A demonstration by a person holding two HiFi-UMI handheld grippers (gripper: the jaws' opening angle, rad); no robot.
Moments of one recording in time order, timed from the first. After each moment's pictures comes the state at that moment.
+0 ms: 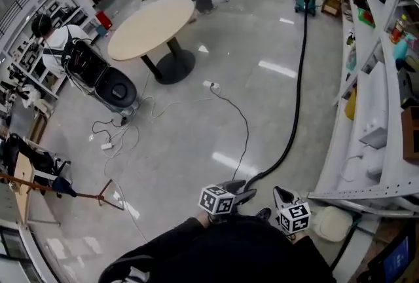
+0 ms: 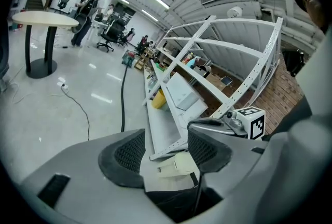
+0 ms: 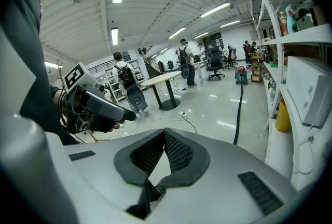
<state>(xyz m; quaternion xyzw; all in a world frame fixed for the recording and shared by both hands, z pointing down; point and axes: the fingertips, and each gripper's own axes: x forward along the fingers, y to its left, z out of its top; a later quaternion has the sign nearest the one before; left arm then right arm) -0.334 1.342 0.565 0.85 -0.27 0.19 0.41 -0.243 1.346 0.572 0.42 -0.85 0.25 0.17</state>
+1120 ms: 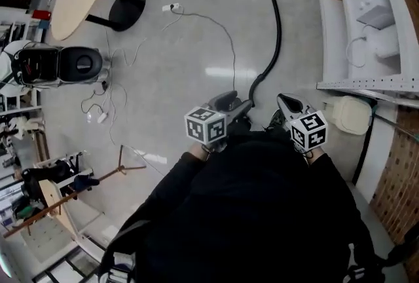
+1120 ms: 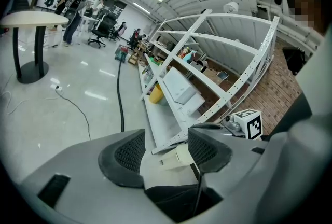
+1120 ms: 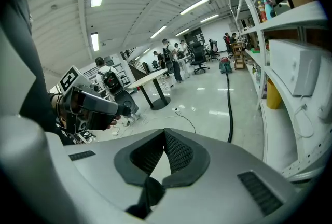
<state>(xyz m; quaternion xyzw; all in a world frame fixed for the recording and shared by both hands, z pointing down) -0.362 1.323 0.563 0.85 -0.24 0.22 0.41 -0.257 1.349 0.584 0.46 -0.81 0.32 0.15</state>
